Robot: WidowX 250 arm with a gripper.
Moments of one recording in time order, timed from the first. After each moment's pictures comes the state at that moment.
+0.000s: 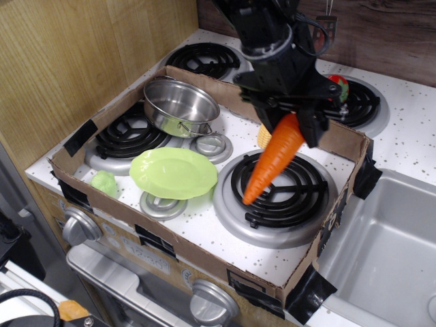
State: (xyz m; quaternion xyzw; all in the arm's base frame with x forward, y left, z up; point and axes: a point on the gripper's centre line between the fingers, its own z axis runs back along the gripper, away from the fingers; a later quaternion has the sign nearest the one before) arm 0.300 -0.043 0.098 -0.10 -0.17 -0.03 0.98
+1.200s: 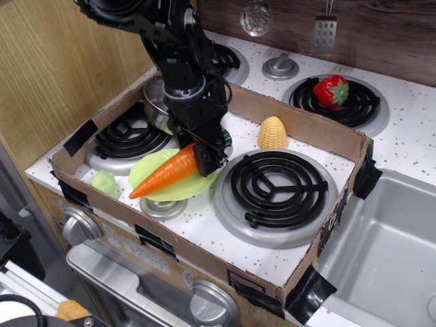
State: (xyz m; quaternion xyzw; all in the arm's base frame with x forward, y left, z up) arm 0.281 0.055 0.028 0.02 -0.09 -0.18 0.98
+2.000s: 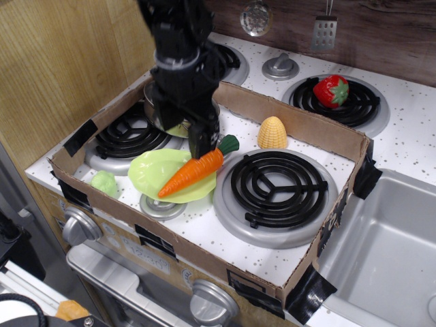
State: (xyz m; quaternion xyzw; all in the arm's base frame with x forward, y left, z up) arm 0.282 0.059 0.066 0.06 -0.06 -0.16 0.98
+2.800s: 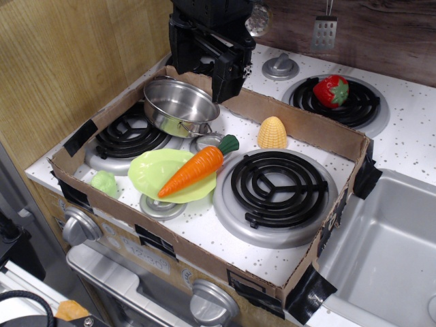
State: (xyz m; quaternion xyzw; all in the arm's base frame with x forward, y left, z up) arm 0.288 0.040 0.133 0.07 -0.02 -0.14 0.99
